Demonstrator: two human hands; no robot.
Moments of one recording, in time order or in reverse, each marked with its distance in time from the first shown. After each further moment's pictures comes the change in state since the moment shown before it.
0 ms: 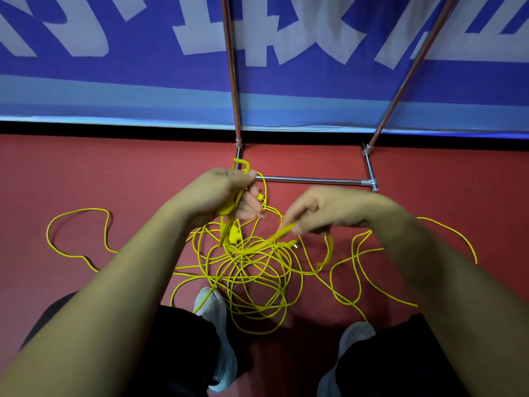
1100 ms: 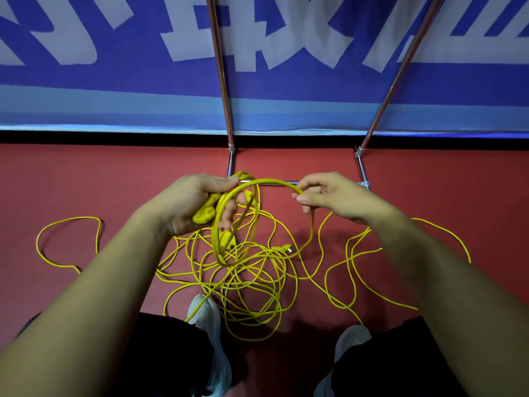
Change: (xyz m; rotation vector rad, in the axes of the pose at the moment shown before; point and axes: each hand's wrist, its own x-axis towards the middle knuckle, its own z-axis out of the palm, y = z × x) left_hand -0.009 0.010 -0.001 -0.136 -0.104 -0.031; right_hand -0.002 0.053 -0.024 0.159 0.487 -0.040
